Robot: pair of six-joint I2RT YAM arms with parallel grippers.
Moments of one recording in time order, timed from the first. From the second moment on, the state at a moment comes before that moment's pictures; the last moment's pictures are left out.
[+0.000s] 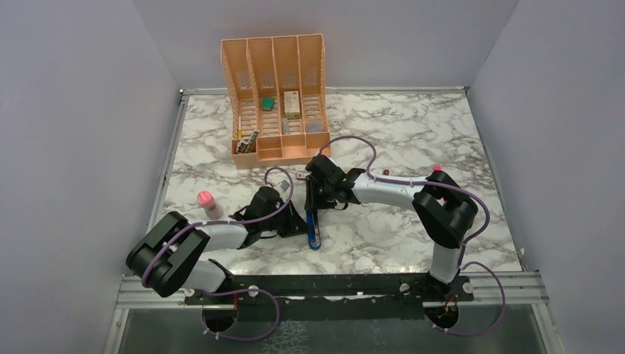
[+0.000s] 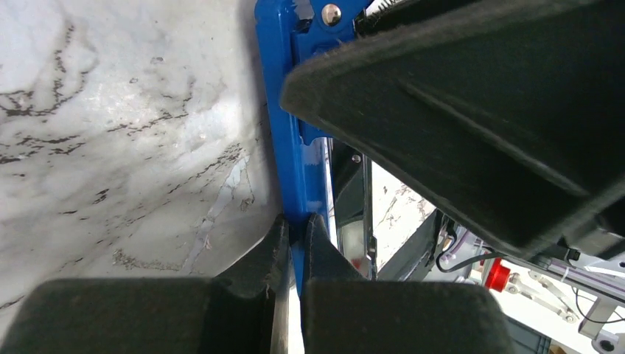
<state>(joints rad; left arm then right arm) -0.63 1.37 0.30 0.37 0.40 -0.95 0.89 1.85 1.18 -0.30 0.00 0.75</state>
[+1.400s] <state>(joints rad) -0.63 1.28 0.37 0.21 0.37 -0.91 0.66 1.36 0.91 -0.74 0.35 0.80</state>
